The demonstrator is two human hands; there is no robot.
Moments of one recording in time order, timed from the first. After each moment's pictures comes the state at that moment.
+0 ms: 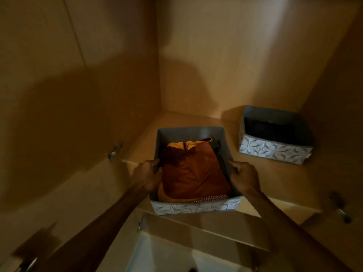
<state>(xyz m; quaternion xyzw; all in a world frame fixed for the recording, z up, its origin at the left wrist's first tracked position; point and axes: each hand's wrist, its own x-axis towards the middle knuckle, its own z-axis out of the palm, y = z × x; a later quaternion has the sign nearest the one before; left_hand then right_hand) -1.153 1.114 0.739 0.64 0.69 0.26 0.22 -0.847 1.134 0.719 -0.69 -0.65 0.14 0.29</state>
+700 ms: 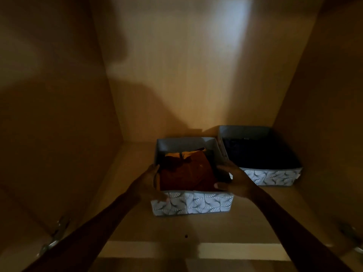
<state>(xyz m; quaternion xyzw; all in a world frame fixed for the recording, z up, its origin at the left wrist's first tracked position) -1.115 1.372 0.718 0.77 0.52 0.13 0.33 -0.799 1.290 0.751 -0.66 -0.66 0.25 0.26</state>
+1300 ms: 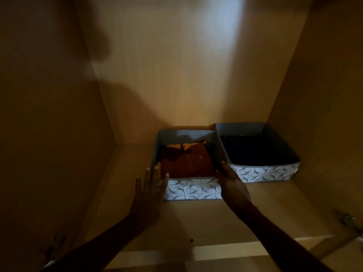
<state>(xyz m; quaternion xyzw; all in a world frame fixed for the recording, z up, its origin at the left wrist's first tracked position) -1.111 1.365 0.648 0.85 0.48 0.12 -0.15 -0.825 1.297 0.684 -0.72 -0.66 -0.04 0.21</state>
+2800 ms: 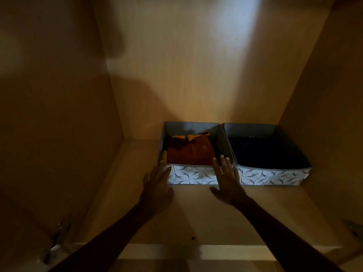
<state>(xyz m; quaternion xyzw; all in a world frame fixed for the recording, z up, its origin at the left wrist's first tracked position) -1.096 1.369 0.679 0.83 0.52 0.18 0.10 -0.831 1.327 0.678 -0.70 -0.70 0.01 0.11</state>
